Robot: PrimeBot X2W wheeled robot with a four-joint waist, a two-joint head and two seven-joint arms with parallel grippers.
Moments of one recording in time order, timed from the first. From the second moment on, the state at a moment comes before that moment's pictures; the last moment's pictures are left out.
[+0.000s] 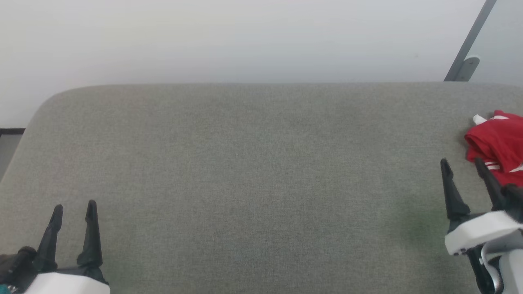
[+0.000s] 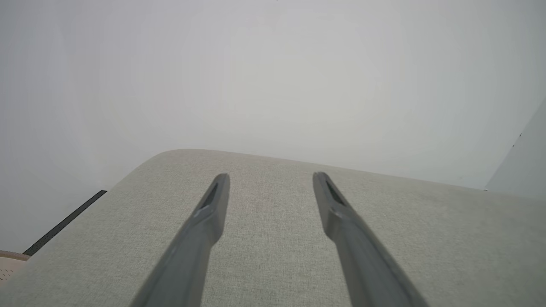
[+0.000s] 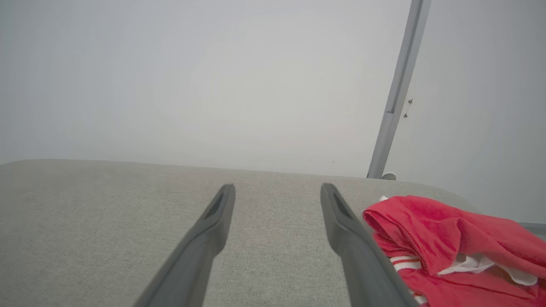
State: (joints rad) left arm 0.06 0.24 0.17 0.10 -0.41 -0.13 -0.26; right arm -0.20 -0.29 -0.02 0.34 0.29 0.13 -0.26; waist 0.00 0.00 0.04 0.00
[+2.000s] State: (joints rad) left arm 0.08 0.18 0.15 0.17 -0.72 -0.13 -0.16; right arm -0.02 -0.14 -0.08 0.25 0.61 0.13 -0.16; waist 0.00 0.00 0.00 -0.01
